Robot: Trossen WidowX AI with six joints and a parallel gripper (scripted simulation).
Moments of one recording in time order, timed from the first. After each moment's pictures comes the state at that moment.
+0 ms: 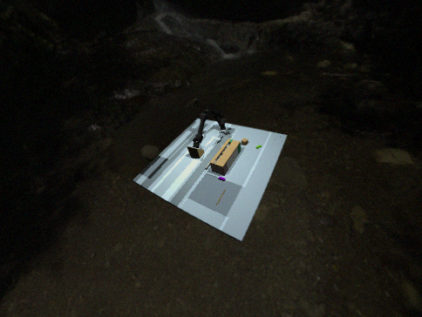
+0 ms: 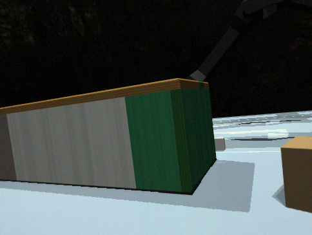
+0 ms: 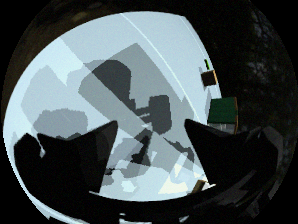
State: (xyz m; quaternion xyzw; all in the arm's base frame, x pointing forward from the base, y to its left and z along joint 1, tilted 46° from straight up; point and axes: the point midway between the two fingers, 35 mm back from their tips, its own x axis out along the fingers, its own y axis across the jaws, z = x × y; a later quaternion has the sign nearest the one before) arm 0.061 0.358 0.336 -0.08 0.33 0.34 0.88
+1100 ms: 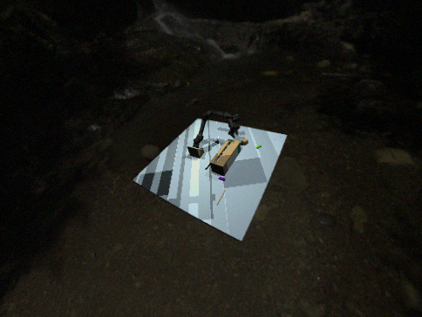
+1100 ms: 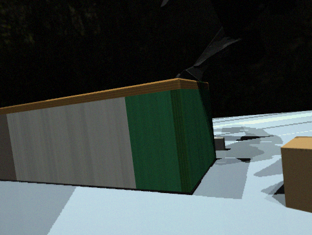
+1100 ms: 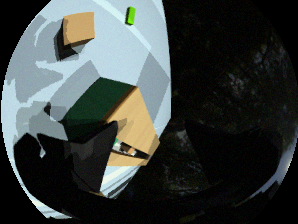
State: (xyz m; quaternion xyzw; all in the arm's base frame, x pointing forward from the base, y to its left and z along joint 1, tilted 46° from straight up) arm 0.384 0.123 0.241 -0.35 0.39 0.24 0.82
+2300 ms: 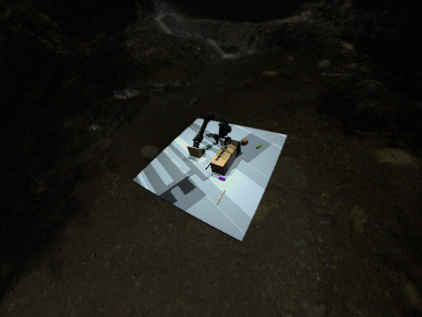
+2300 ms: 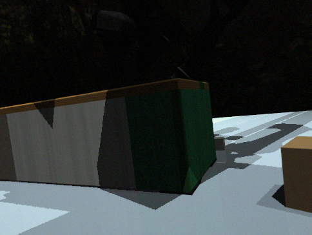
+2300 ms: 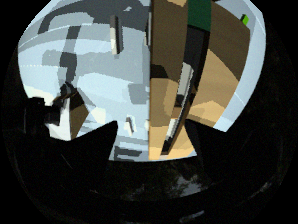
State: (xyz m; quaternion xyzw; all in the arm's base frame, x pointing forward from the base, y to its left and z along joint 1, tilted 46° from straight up) arm 0.317 0.016 0.122 -0.40 0.35 0.64 0.55
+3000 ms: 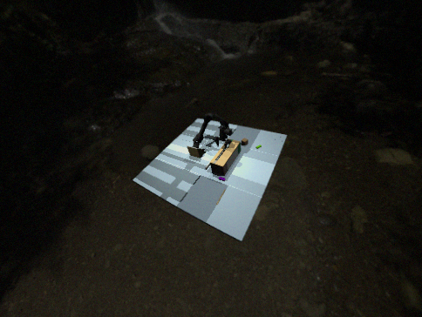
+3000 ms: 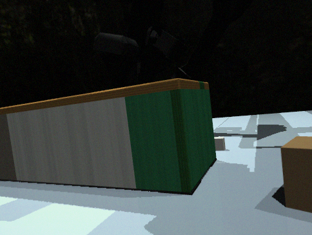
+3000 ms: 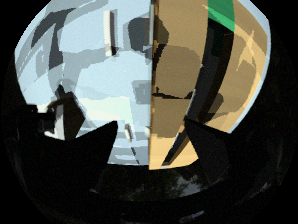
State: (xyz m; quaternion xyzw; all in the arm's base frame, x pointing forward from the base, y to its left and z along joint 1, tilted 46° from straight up) arm 0.314 0.040 0.099 -0.40 0.35 0.64 0.55
